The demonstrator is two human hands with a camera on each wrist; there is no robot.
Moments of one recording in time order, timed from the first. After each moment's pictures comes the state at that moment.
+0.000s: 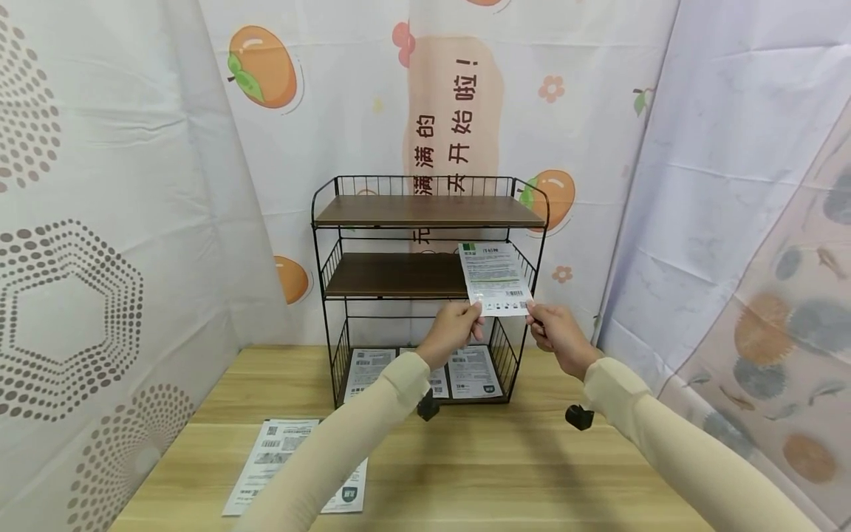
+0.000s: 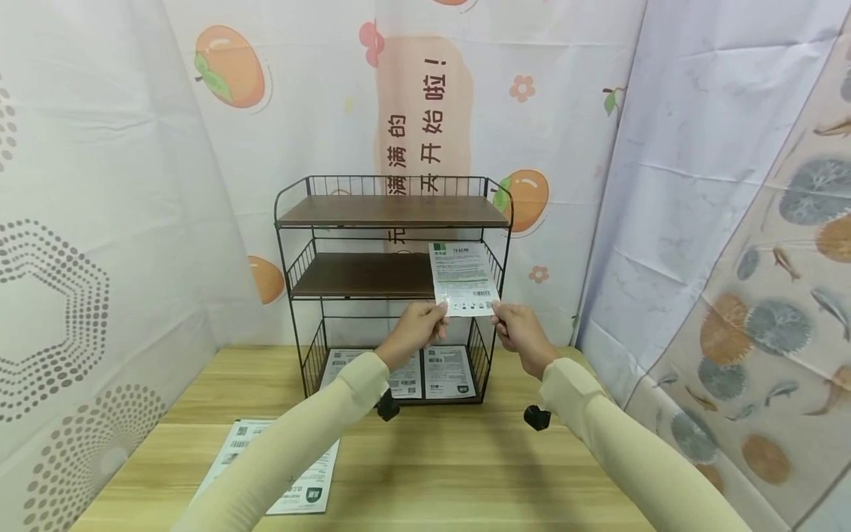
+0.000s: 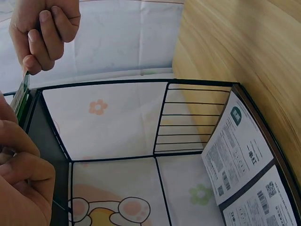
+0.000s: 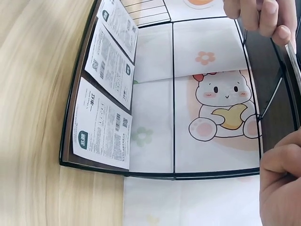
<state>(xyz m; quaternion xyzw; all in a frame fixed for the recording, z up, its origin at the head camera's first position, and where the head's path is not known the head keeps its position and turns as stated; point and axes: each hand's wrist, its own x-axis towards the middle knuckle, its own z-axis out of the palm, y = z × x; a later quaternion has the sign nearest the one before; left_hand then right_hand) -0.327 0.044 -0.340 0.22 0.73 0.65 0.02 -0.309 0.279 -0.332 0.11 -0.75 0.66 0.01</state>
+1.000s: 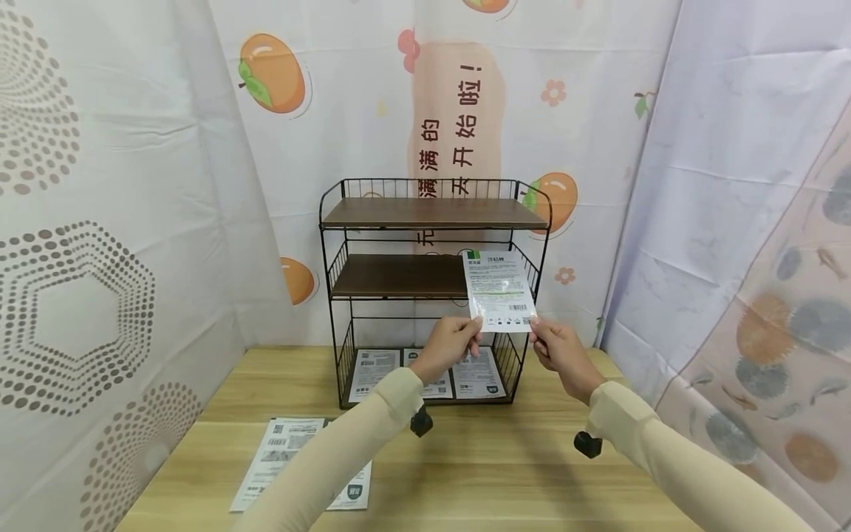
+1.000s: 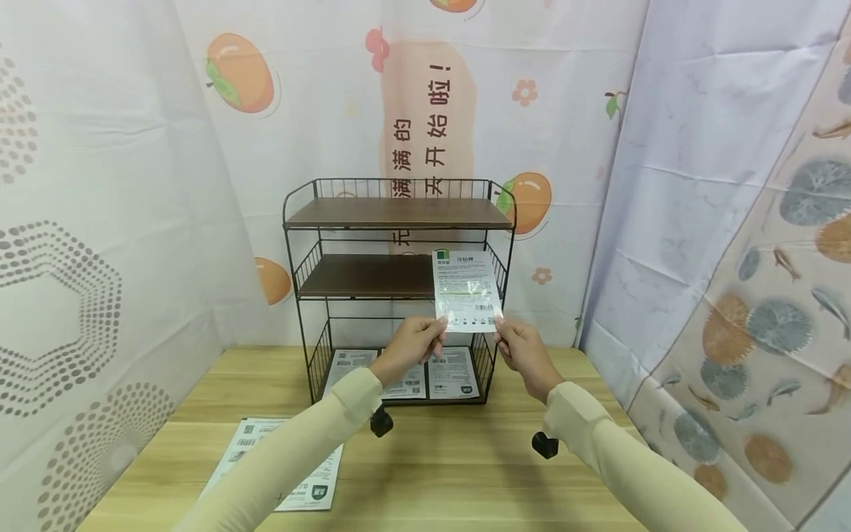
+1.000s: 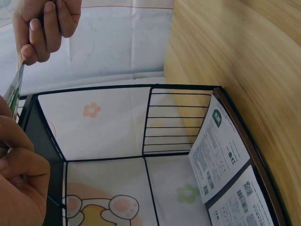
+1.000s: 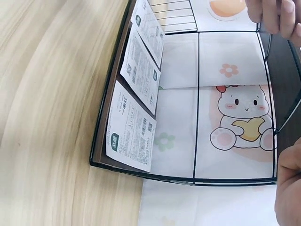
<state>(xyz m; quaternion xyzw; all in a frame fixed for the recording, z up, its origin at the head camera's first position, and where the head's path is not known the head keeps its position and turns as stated) -0.307 0.027 -0.357 0.26 0.72 0.64 0.02 -0.281 0.269 -0.356 0.12 -0.74 0.66 0.05</state>
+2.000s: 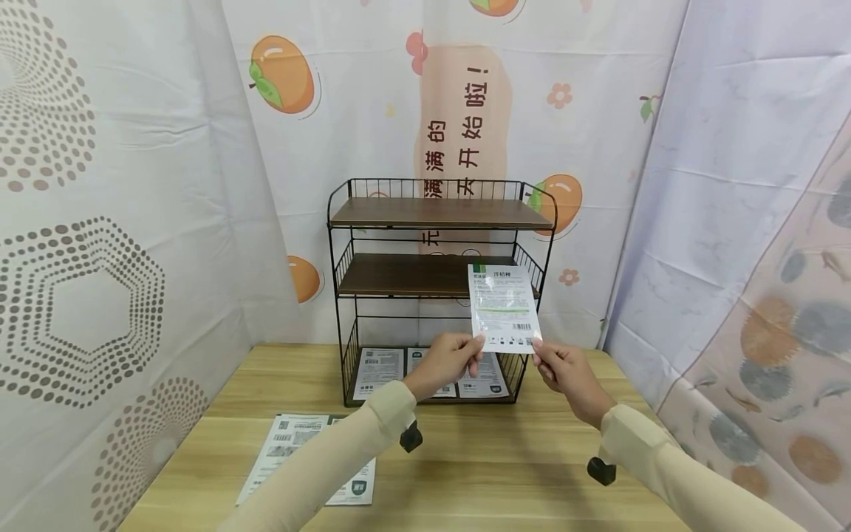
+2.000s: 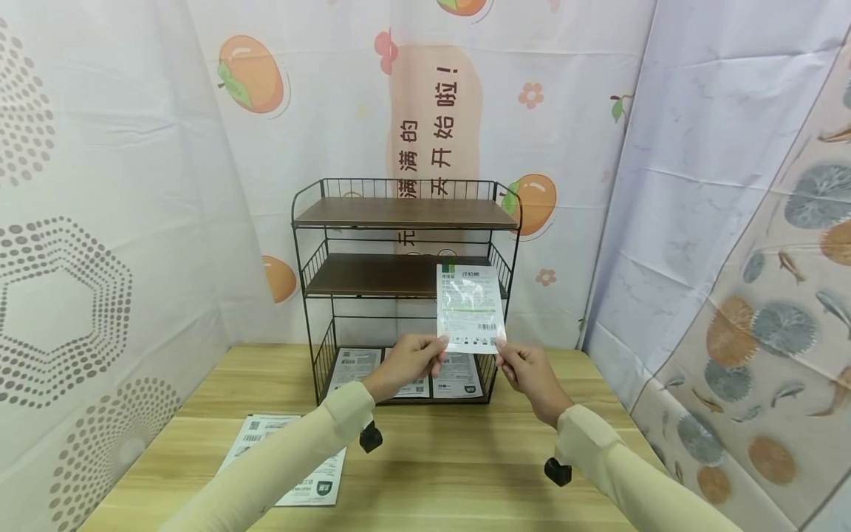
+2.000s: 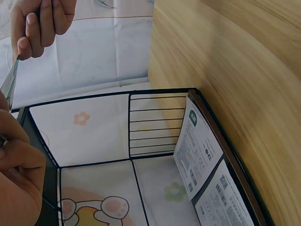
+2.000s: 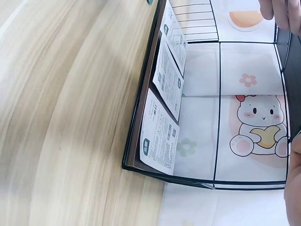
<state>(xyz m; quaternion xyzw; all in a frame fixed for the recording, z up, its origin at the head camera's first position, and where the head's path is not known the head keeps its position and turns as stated) -0.286 0.009 -0.370 0.30 0.73 0.61 0.06 -0.258 0.272 -0.380 0.14 -0.75 0.65 0.04</state>
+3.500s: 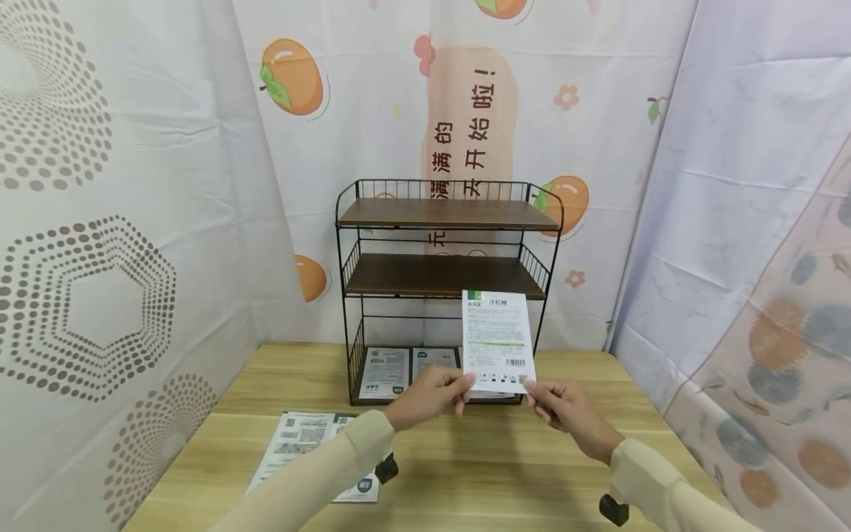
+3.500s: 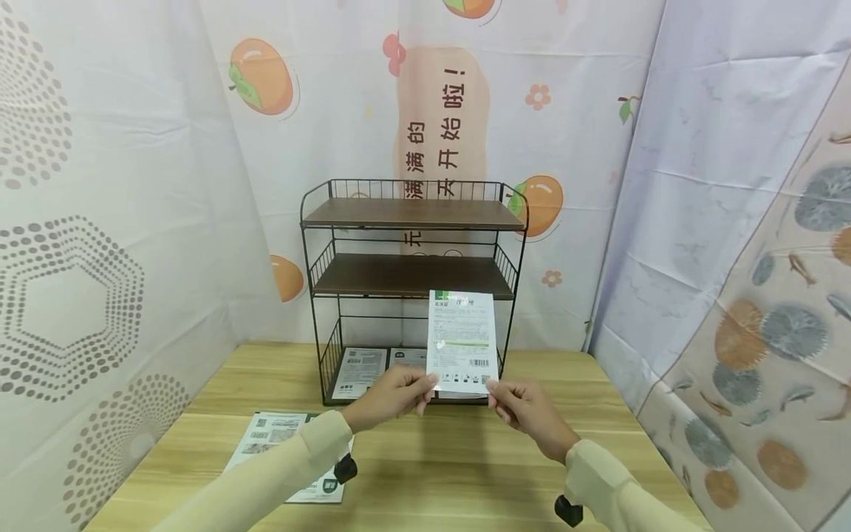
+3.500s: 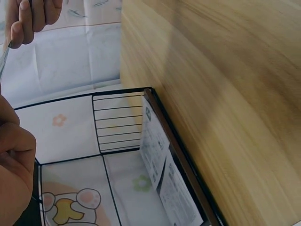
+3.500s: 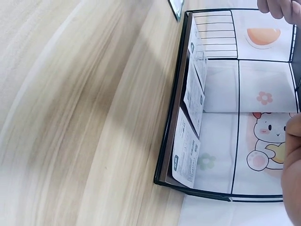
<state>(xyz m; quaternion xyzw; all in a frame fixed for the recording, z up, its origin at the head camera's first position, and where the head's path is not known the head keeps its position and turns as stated) -0.257 -0.030 -0.407 0.35 0.75 0.56 0.08 -0.226 0.265 -0.412 0.18 -0.77 0.61 -0.04</state>
